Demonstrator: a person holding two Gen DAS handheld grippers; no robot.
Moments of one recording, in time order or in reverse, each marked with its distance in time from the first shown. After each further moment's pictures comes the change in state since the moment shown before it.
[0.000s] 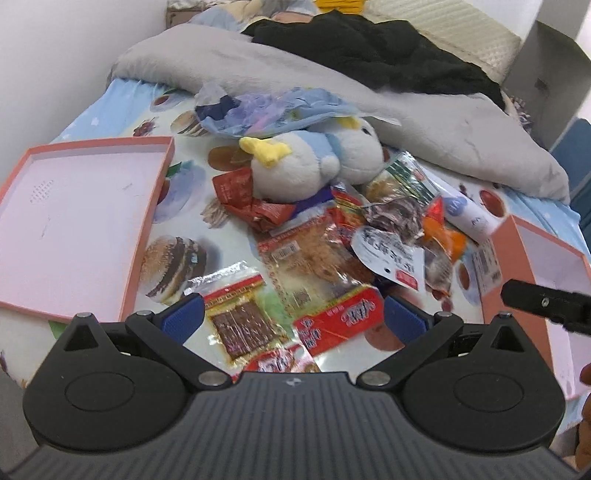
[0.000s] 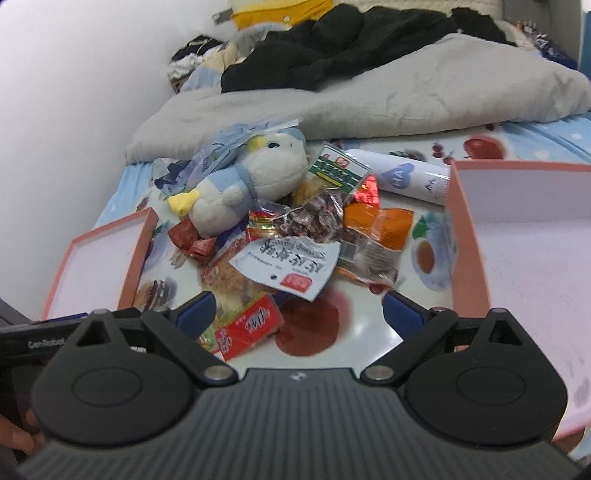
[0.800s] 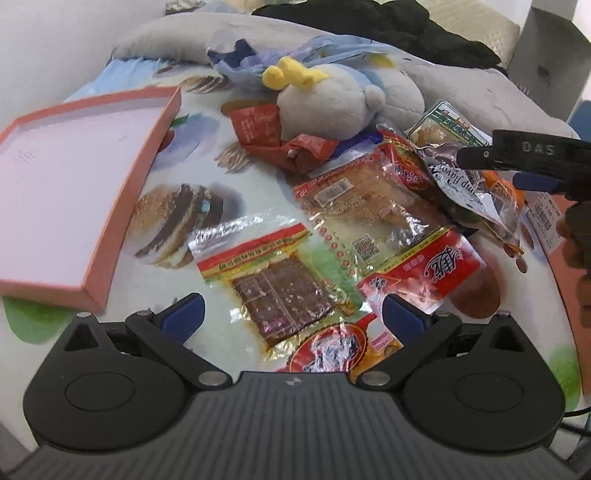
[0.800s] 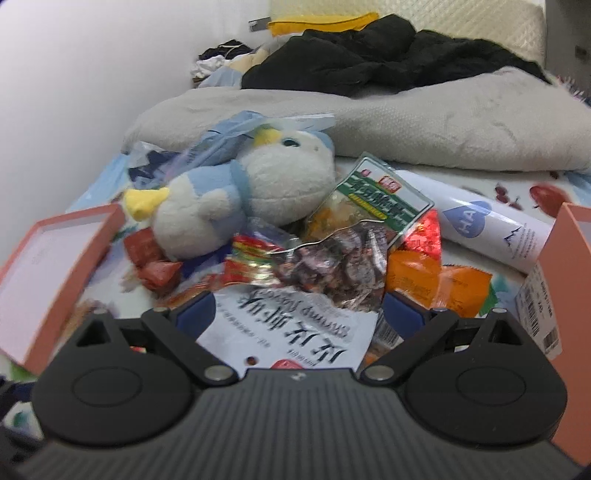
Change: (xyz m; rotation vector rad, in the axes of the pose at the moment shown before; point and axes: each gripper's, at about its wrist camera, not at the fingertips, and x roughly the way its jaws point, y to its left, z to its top) left arm 0.097 0.045 -0.078 0.045 -0.071 0.013; right arm 0.144 0.009 0.004 -0.171 -0.136 -0.050
